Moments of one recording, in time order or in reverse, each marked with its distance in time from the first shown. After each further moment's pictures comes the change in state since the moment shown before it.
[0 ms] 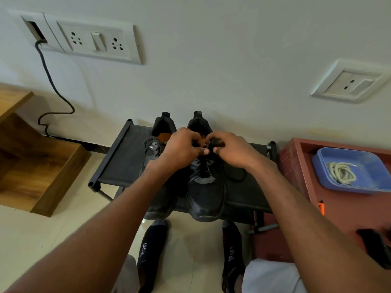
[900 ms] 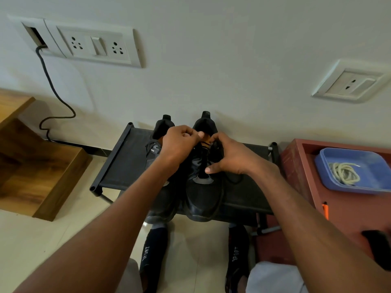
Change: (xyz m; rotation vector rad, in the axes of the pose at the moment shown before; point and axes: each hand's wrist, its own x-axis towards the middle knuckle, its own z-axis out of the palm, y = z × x) left_hand 0.002 0.005 -0.003 -0.507 0.195 -0.291; right_hand 0.000 0.004 0.001 -0.044 -0.088 0.034
